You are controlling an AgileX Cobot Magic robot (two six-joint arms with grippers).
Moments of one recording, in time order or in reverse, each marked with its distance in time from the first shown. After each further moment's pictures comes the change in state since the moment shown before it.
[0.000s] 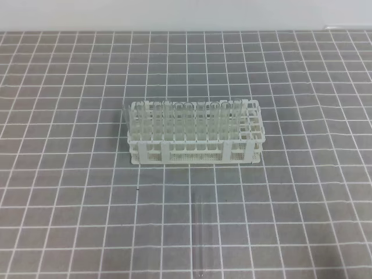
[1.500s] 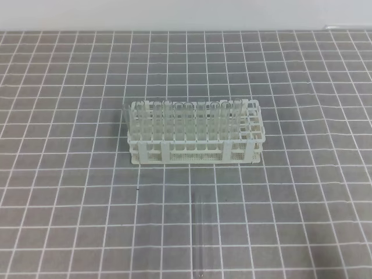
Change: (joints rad) left arm -0.001 -0.016 0.006 -0.101 -0.183 -0.037; right arm 0.000 0.001 0.000 0.069 -0.103 0.000
